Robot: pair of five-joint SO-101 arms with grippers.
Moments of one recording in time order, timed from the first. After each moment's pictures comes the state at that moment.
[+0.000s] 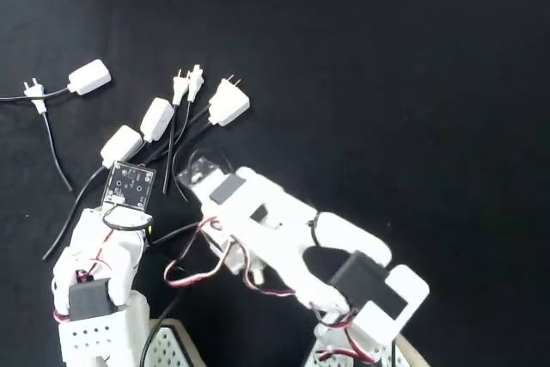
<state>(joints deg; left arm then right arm) -15.6 -104.2 92.6 65.8 -27.3 -46.8 3.6 36.4 70.0 -5.6</state>
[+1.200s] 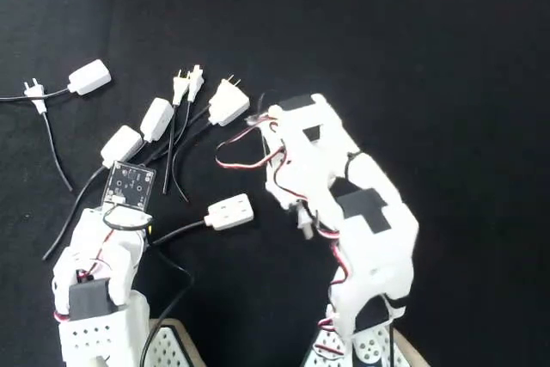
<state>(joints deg) -15.6 -104.2 92.6 65.8 -27.3 -19.4 25.6 9.7 86.7 13.5</state>
